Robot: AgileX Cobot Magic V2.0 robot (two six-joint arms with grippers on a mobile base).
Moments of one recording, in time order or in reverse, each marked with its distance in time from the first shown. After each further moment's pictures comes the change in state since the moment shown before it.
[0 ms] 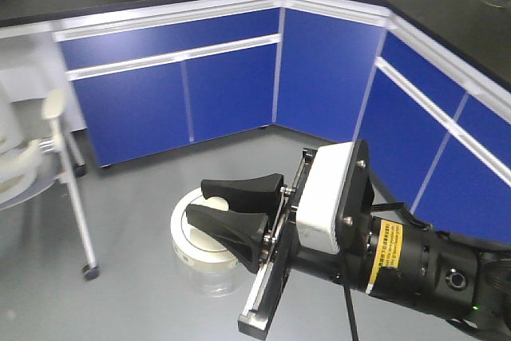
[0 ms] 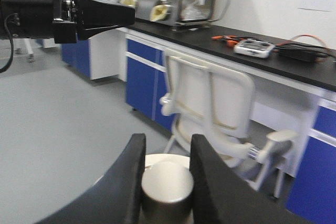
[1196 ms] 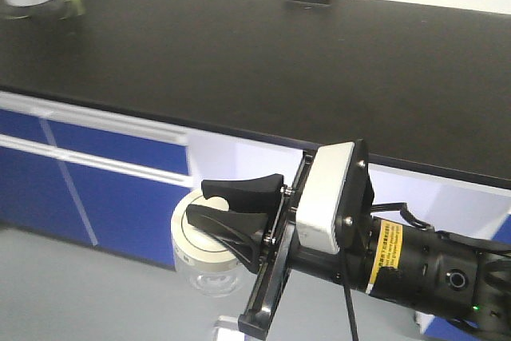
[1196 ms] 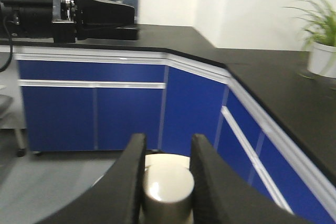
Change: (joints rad) left arm 0.000 0.000 0.000 0.000 0.000 0.000; right arm 0.000 0.000 0.000 0.000 0.004 0.000
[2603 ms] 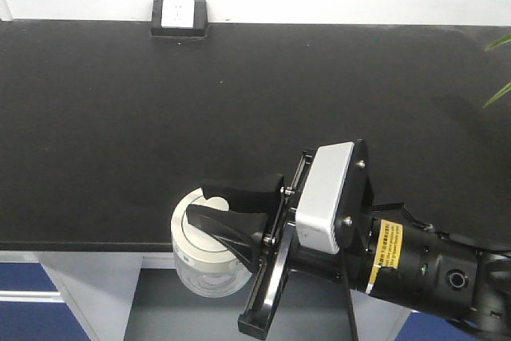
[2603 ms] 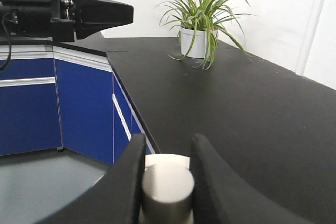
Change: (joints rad) left arm 0.000 0.000 0.000 0.000 0.000 0.000; right arm 0.000 0.000 0.000 0.000 0.002 0.000
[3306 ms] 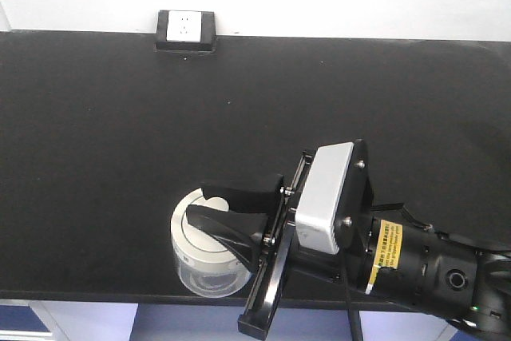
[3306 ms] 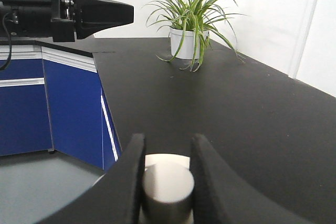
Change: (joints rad) left arm 0.000 0.000 0.000 0.000 0.000 0.000; right arm 0.000 0.000 0.000 0.000 0.000 0.000
